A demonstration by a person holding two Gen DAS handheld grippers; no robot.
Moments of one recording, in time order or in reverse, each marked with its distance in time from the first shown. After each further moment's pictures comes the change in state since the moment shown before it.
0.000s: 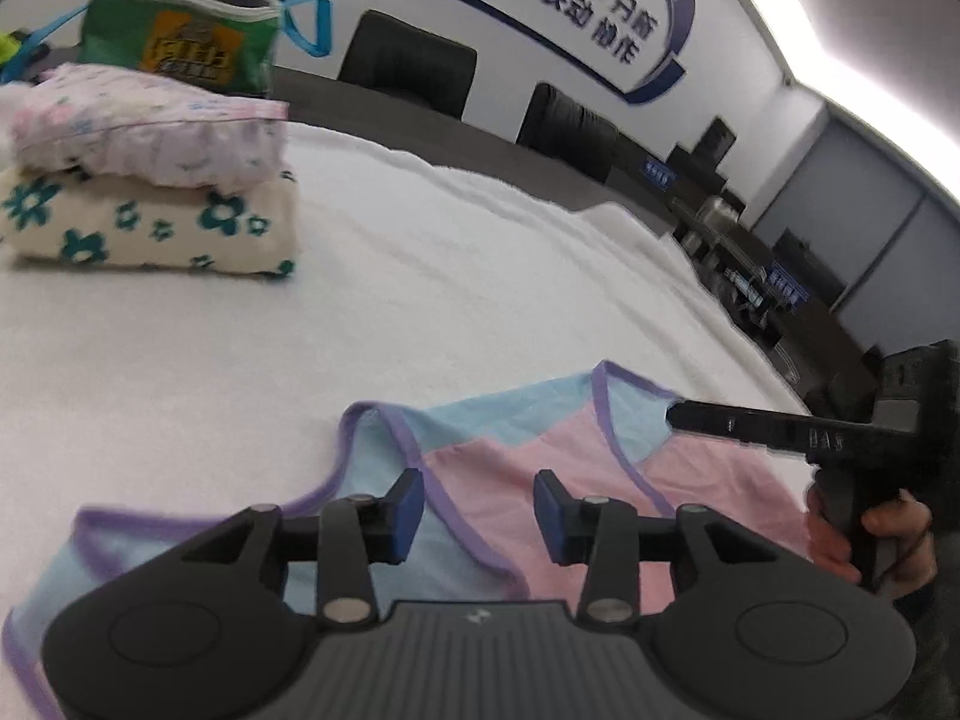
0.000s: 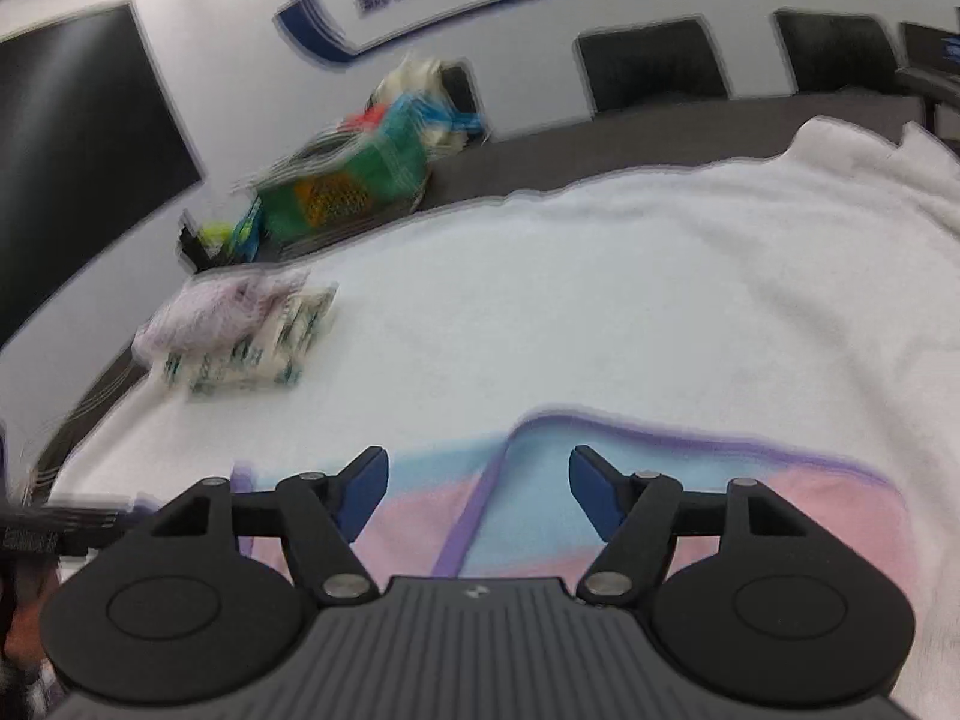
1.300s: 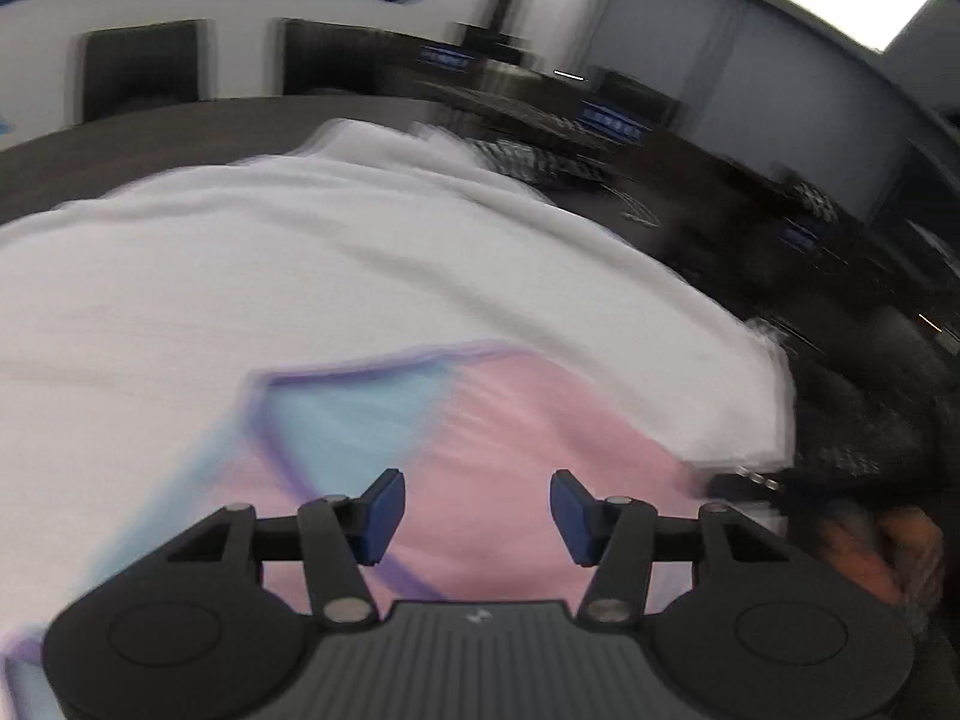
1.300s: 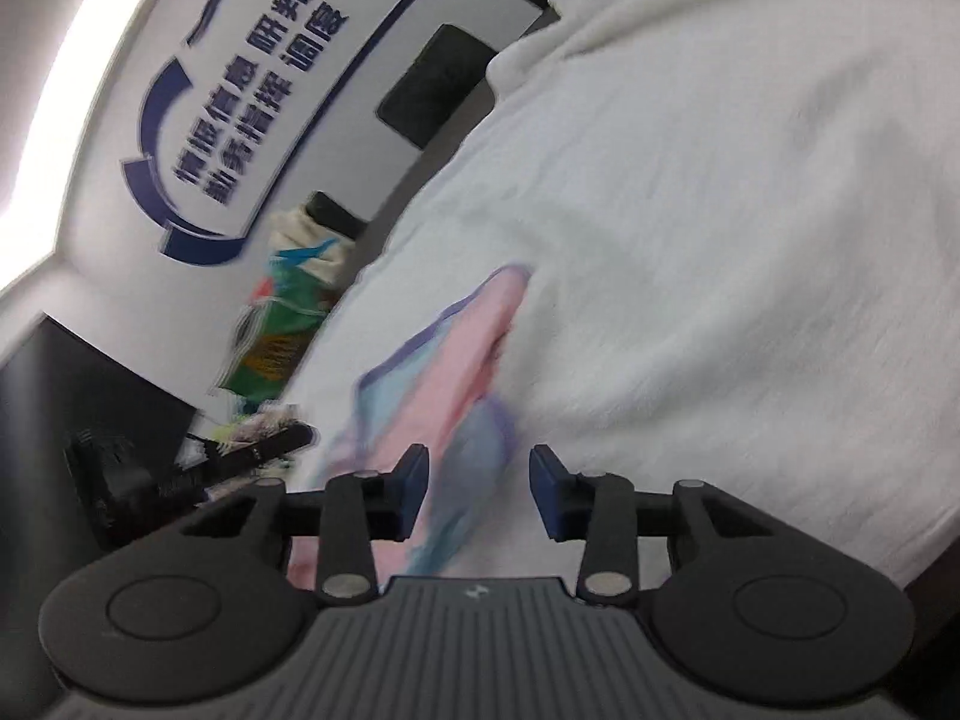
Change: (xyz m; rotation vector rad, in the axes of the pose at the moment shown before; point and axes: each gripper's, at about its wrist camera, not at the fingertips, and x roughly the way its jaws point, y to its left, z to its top) left arm 0.056 -0.164 0.012 0.477 0.192 -0.329; right arm -0.129 -0.134 -0.140 0.687 -0.163 0.151
